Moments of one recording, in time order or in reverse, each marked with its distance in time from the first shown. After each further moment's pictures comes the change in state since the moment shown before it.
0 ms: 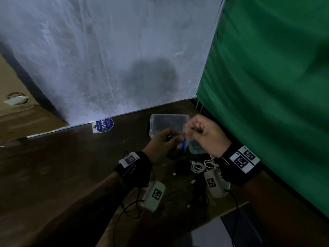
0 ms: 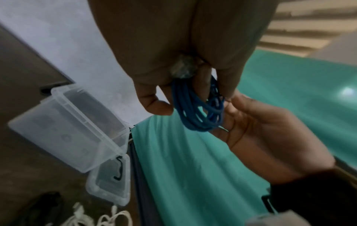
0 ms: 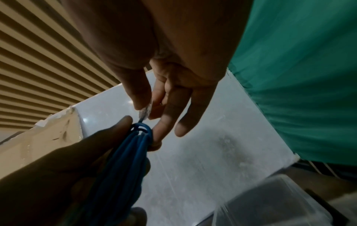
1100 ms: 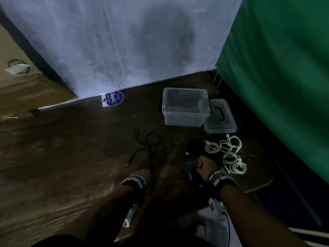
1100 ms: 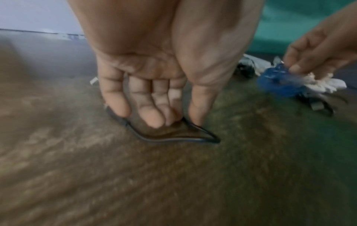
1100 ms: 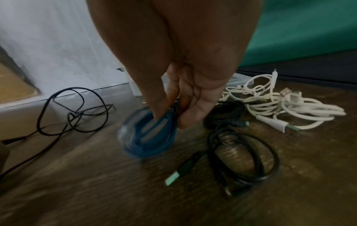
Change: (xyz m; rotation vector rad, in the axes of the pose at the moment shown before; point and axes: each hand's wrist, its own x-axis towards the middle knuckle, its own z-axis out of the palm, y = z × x) left_hand -0.083 -0.245 -0.049 1.057 -0.232 -0.849; right_hand -0.076 0.193 0.103 -0.608 -0.373 0.758
